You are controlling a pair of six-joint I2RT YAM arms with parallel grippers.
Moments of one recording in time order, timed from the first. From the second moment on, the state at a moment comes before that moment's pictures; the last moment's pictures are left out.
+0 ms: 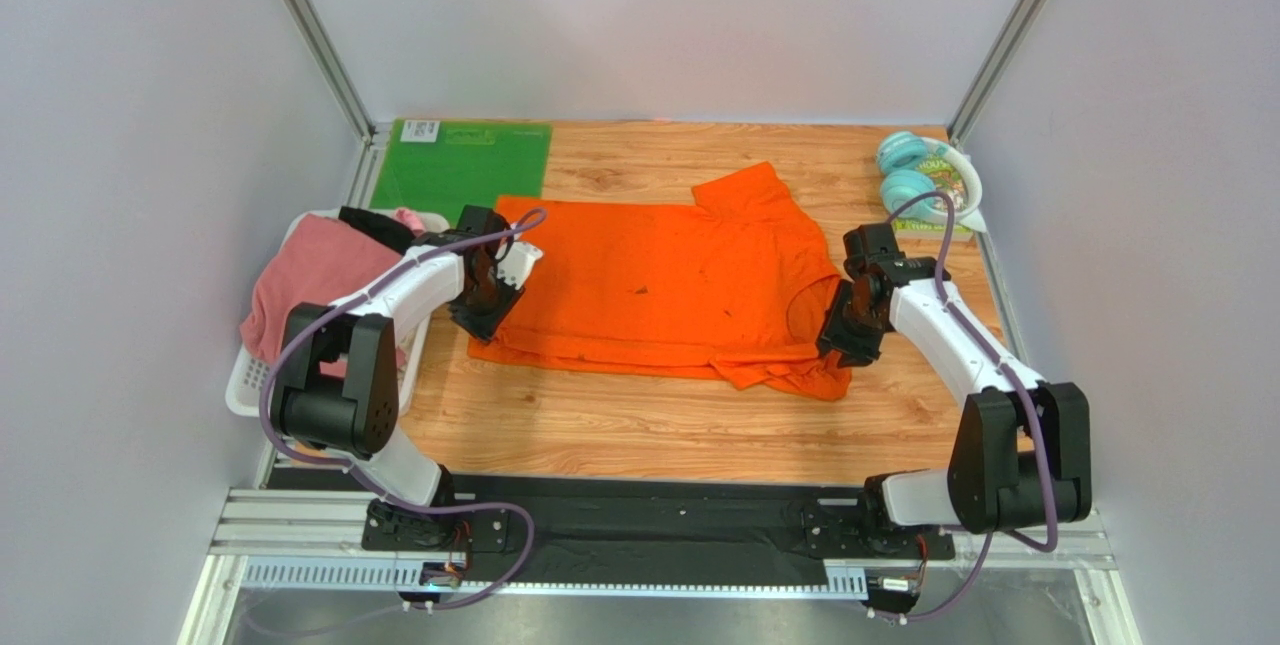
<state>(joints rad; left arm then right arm) -0.20 1.60 1.01 -0.74 -0.02 0.36 0.12 1.35 0.91 -0.86 0.02 0.55</state>
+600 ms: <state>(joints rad) -0.20 1.60 1.01 -0.74 -0.01 0.36 0.12 1.41 0.94 -0.79 0.02 0.55</state>
